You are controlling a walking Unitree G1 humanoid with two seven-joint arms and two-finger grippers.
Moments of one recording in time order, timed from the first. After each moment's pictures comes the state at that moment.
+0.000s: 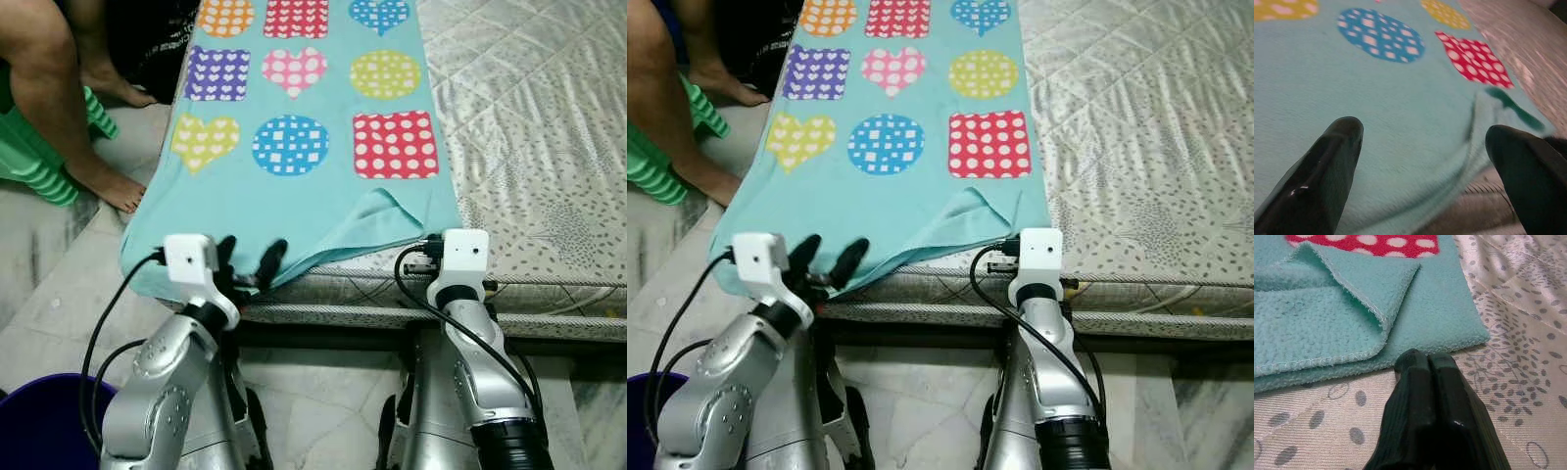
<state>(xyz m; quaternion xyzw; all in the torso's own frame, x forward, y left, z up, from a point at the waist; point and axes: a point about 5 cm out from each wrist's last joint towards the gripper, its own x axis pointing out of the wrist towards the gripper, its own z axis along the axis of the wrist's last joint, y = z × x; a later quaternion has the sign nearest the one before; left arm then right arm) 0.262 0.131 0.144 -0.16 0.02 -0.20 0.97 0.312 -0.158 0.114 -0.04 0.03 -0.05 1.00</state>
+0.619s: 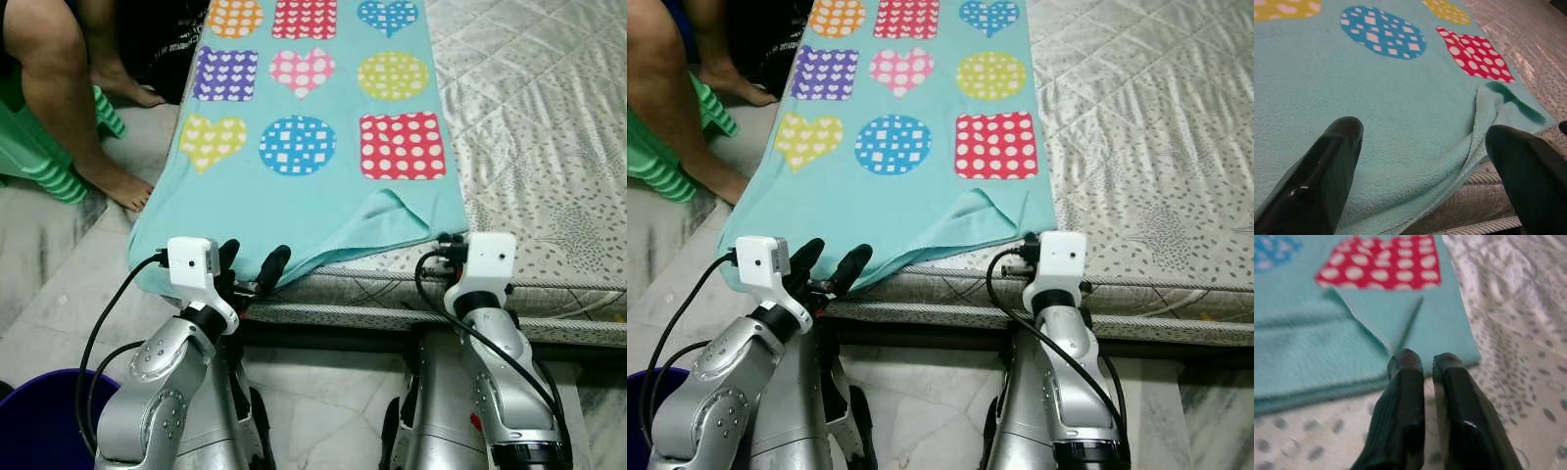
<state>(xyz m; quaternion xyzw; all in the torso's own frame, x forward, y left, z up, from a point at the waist) 0.261 0.133 0.143 -0.15 0.02 -0.20 0.97 0.295 -0.169 0.130 -0.01 -0.01 -0.02 1.00</state>
